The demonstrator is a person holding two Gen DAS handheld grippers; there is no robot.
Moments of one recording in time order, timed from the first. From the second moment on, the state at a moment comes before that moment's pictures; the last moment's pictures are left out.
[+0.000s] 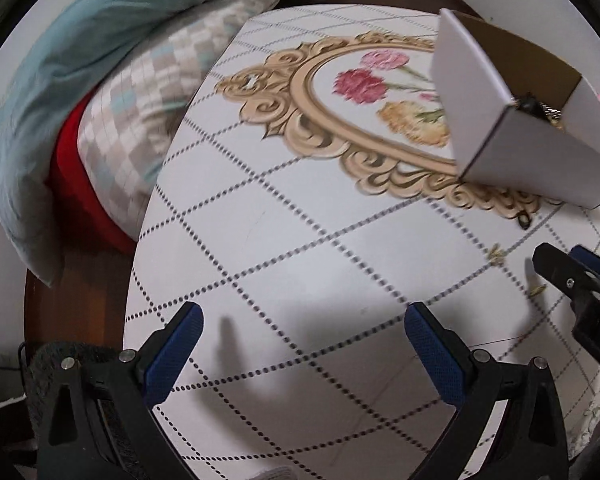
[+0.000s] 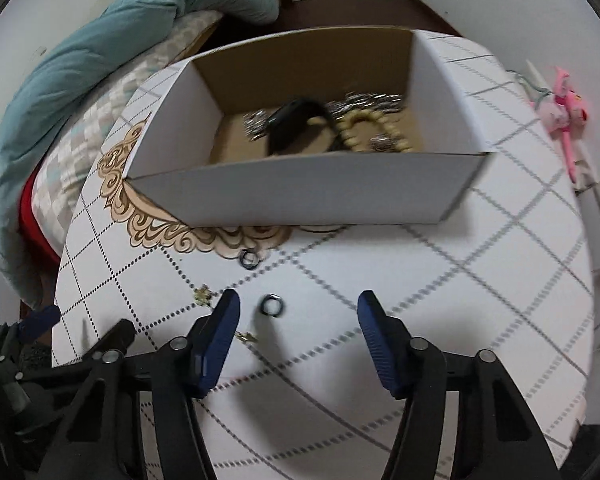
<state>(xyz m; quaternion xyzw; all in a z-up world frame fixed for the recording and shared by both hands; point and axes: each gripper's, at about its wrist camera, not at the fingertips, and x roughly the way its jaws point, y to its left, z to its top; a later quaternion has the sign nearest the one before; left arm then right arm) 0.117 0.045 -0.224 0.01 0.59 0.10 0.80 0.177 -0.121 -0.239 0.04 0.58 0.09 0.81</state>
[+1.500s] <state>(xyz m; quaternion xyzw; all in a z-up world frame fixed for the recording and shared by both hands) 0.133 -0.047 -0.203 0.04 0.53 -0.10 0.84 0.148 -0.208 -0.209 0.08 0.55 0.02 0.83</state>
